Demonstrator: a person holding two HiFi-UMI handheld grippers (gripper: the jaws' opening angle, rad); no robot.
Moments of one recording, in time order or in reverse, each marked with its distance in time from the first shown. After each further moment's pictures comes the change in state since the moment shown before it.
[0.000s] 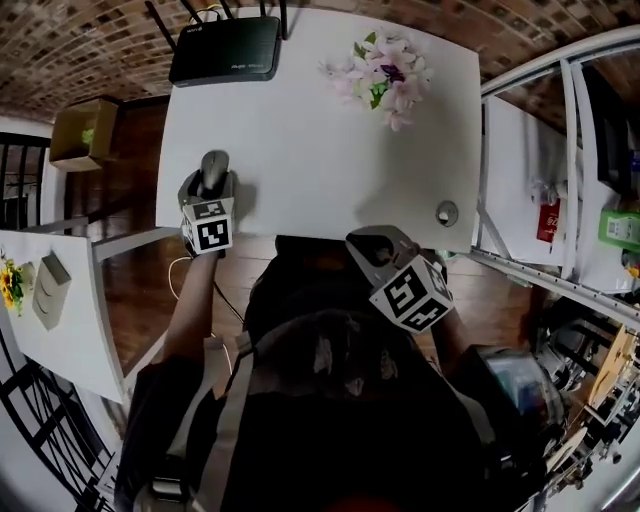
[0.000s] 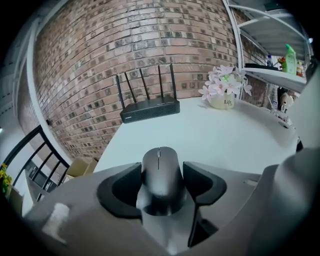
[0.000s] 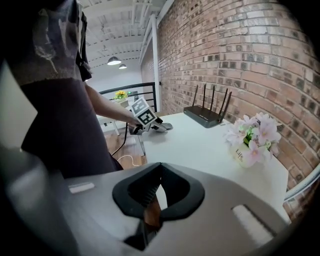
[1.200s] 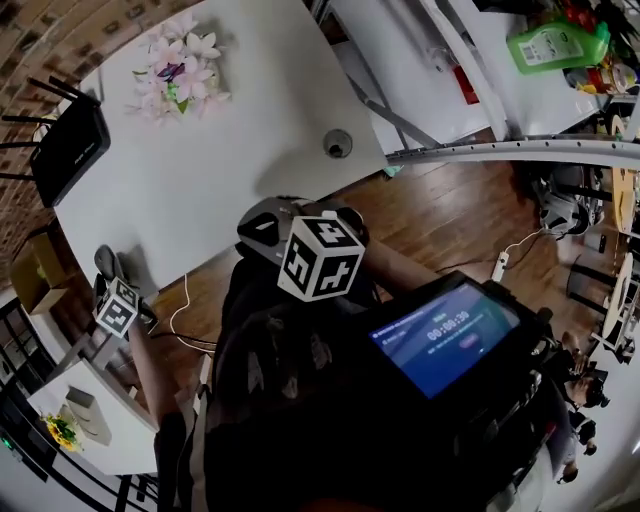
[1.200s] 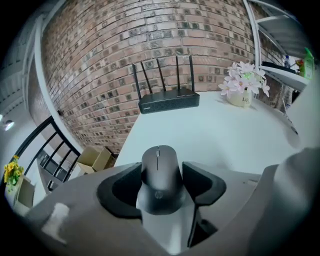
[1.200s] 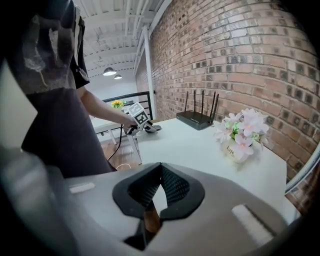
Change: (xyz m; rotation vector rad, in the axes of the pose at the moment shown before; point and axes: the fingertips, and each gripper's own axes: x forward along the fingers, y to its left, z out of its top) left arm -0.006 0.056 -0.019 -0.093 0.107 0.089; right arm -0.012 -0.016 -0.007 0.069 -0.113 -0.010
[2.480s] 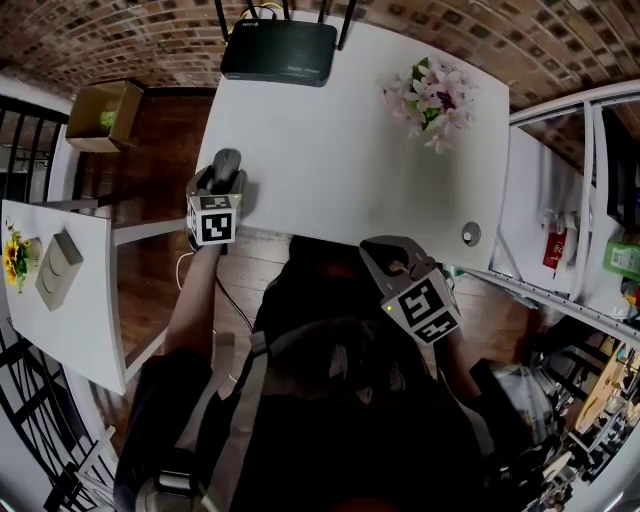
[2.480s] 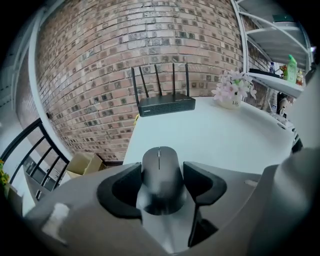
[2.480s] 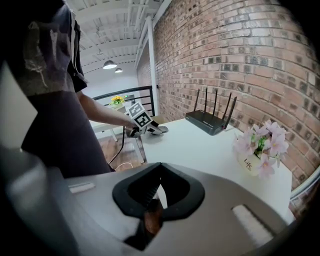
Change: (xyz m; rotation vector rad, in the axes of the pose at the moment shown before) left arm 0.005 0.016 -0.003 0.054 -0.083 -0.121; right arm 0.046 0.042 0.054 -0.046 0.069 -0.014
